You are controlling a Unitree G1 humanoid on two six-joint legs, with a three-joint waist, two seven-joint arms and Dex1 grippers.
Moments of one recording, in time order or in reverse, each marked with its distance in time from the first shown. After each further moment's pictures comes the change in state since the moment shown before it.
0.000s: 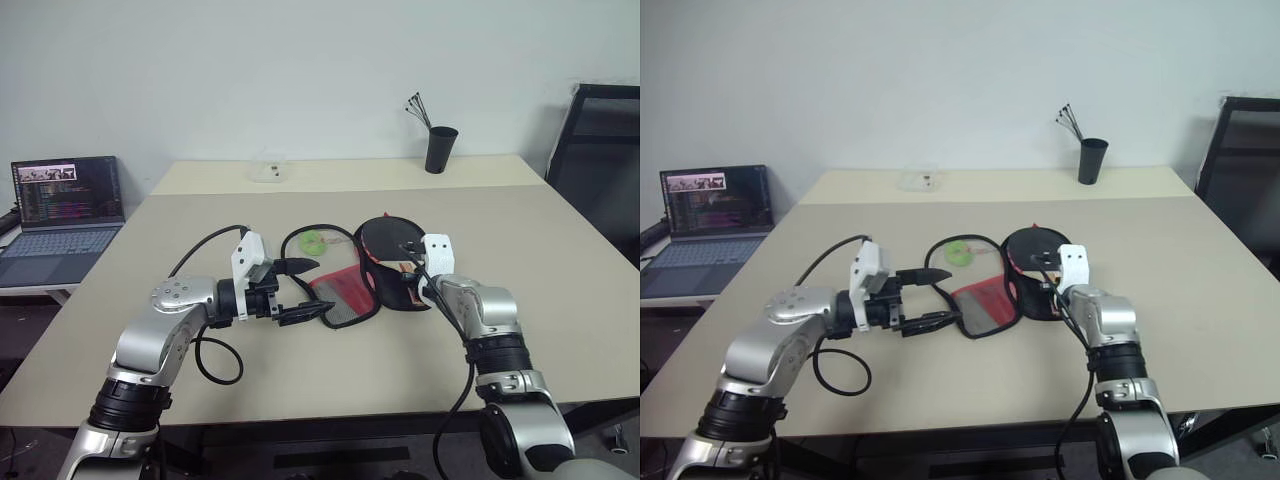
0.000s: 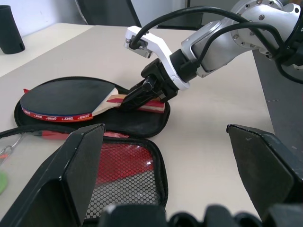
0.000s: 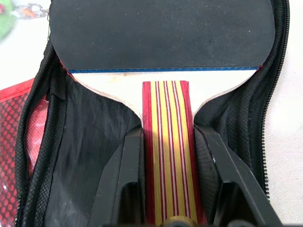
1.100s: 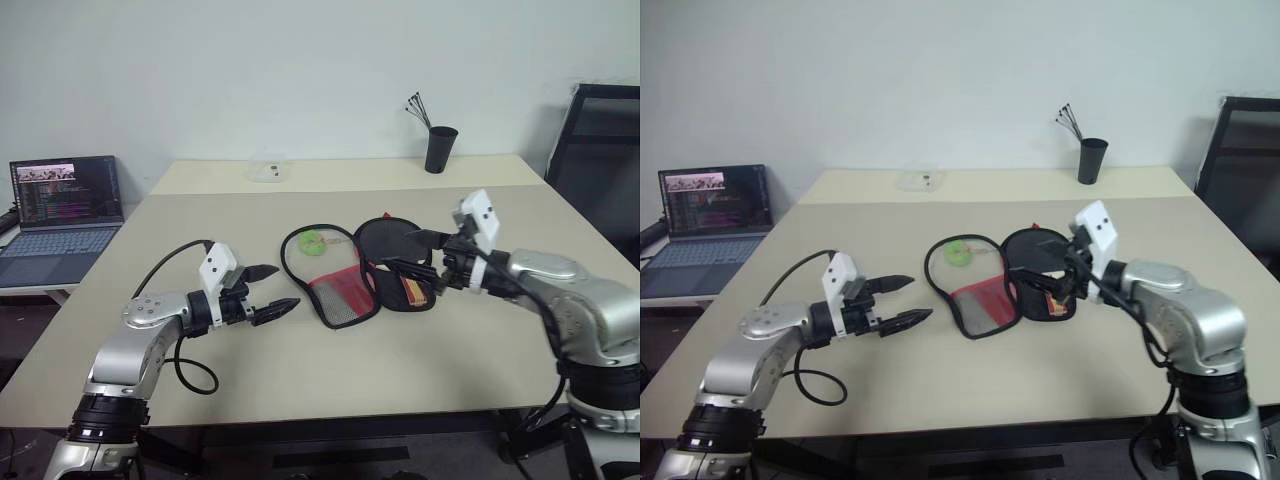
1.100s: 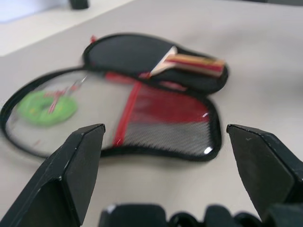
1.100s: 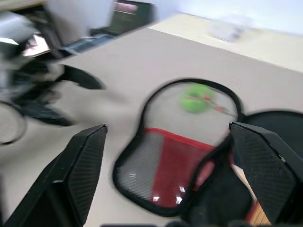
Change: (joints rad) left arm 0.086 0.044 0.081 0.170 0.074 -0.075 0.090; right arm 0.140 -0.438 0.013 -0.715 0.431 0.132 0.628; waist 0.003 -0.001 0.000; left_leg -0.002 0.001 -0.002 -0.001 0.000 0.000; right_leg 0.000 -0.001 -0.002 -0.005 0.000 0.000
